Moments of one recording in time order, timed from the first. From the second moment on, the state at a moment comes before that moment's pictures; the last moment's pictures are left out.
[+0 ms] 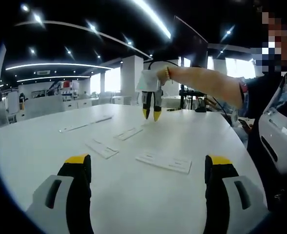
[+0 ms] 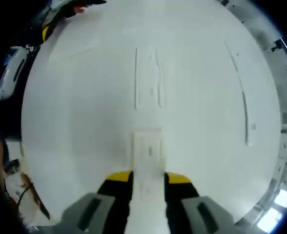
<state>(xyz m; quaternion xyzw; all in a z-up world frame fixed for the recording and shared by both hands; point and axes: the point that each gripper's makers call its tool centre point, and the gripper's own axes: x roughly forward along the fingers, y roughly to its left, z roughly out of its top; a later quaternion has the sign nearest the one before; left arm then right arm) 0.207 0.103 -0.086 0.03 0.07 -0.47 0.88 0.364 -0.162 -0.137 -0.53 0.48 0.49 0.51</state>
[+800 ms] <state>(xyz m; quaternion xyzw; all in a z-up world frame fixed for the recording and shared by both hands) 0.208 0.105 -0.090 0.04 0.08 -0.47 0.88 0.365 -0.146 -0.141 -0.53 0.47 0.50 0.50</state>
